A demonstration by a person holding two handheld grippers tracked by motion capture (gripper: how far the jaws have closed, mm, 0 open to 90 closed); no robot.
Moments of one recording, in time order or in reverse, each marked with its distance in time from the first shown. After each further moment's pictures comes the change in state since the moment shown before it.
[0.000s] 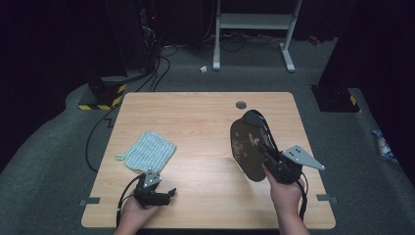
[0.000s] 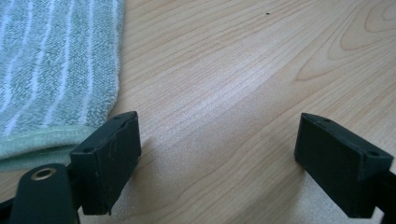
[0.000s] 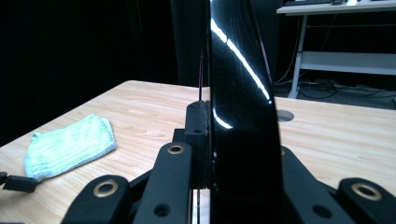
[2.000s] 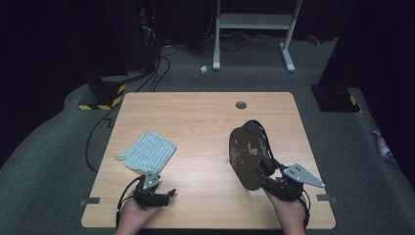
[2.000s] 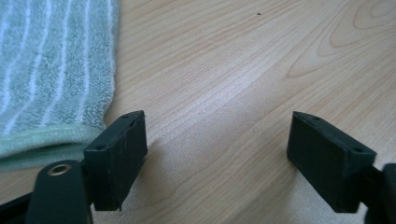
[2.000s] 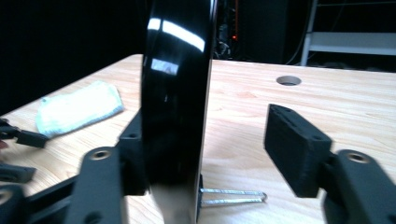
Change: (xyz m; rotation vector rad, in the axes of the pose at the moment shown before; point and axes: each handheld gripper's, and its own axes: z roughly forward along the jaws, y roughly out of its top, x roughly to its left) left arm -0.003 -0.002 -0.005 -0.015 -0.004 0.036; right arm 0.000 -0.048 -0.021 0.059 0.014 -0.010
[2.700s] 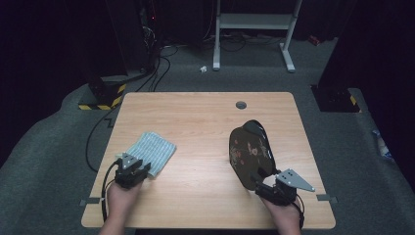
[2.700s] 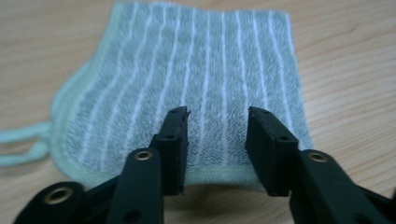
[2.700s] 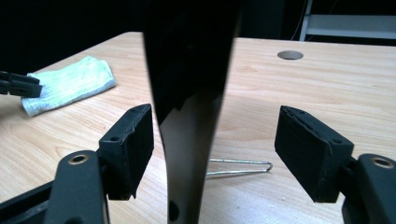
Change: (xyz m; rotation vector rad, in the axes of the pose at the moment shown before) left arm 0.076 0.006 -0.003 -0.034 0.229 -0.223; right arm 0.005 -0.024 0.011 0.065 -0.012 -0.003
